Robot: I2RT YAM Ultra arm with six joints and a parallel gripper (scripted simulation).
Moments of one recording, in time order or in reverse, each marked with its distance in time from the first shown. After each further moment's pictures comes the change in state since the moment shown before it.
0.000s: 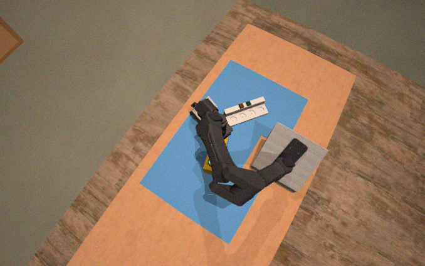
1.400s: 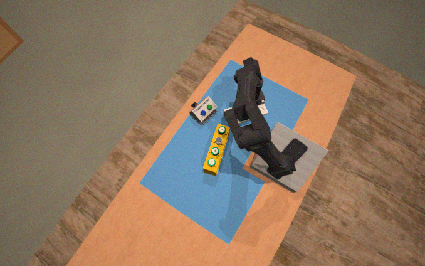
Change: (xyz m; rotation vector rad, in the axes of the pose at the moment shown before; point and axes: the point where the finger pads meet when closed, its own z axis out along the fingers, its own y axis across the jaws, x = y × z) arm -0.022 -0.198 -0.029 -0.027 0.005 0.394
